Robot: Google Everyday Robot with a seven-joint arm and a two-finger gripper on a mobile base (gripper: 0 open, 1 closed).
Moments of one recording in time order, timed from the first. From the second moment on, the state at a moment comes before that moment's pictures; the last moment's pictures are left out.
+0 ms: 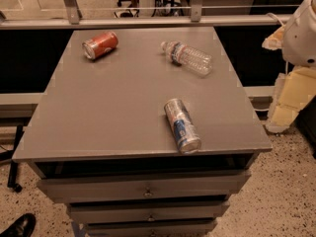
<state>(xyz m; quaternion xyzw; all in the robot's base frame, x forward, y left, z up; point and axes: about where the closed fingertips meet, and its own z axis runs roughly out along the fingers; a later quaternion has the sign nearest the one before) 0.438 -0.217 0.976 -0.60 0.78 -0.03 0.16</state>
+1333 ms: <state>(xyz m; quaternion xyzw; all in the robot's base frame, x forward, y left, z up) 0.560 -0.087 0.978 -0.71 0.65 0.00 0.28</state>
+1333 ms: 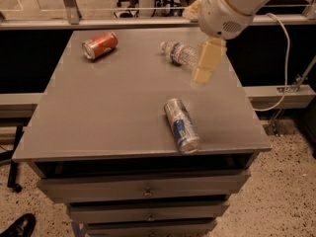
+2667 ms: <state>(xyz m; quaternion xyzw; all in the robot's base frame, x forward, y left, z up) 0.657 0.033 0.990 -0.78 0.49 -0.05 0.38</state>
